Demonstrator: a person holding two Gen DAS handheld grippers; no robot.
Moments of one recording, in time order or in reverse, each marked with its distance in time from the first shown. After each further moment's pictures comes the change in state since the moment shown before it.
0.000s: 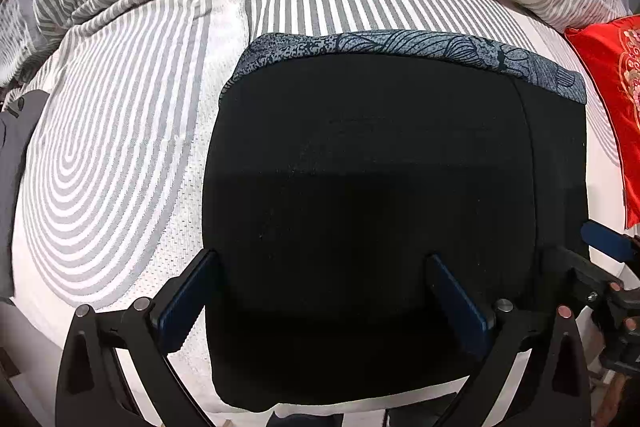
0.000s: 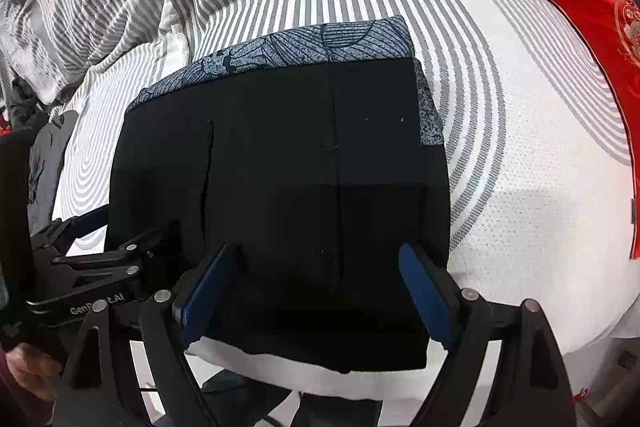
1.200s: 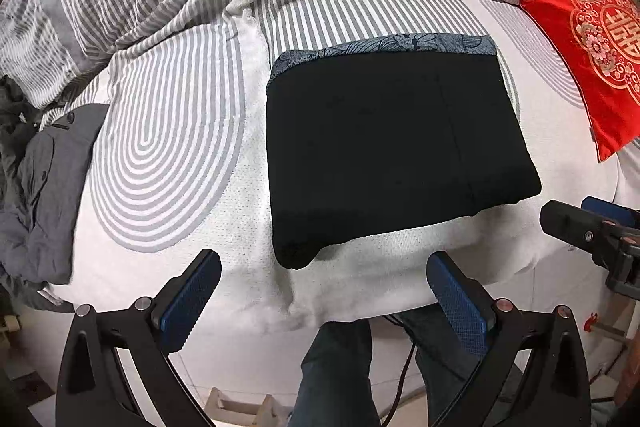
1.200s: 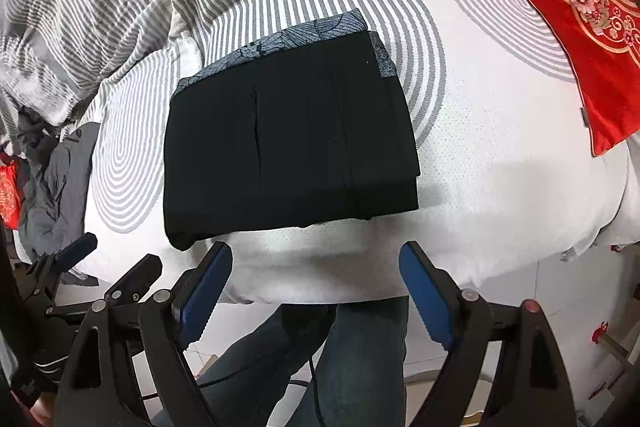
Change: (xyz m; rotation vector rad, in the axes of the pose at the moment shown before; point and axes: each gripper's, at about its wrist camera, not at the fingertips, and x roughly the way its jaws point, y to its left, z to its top) left arm -0.125 -0.006 -0.048 0.117 0.022 0.065; right arm -0.093 0.022 -0.051 0.151 0.053 -0.006
